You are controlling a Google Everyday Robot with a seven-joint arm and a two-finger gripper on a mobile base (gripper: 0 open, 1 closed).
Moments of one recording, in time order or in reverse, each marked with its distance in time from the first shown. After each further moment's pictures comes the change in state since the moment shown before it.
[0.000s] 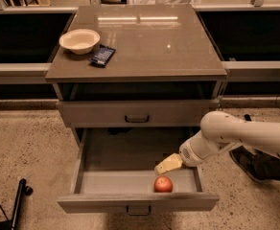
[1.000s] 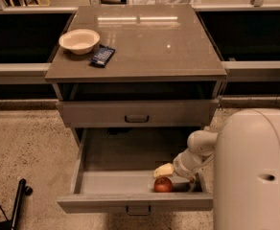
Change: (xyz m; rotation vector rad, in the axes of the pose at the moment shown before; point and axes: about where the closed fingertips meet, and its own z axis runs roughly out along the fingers) arm 0.013 -0.069 0.135 0.018 0.095 0.340
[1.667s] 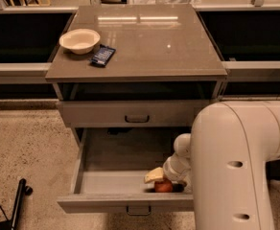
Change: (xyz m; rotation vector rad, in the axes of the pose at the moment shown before) arm 0.007 0.018 0.036 0.043 0.054 0.035
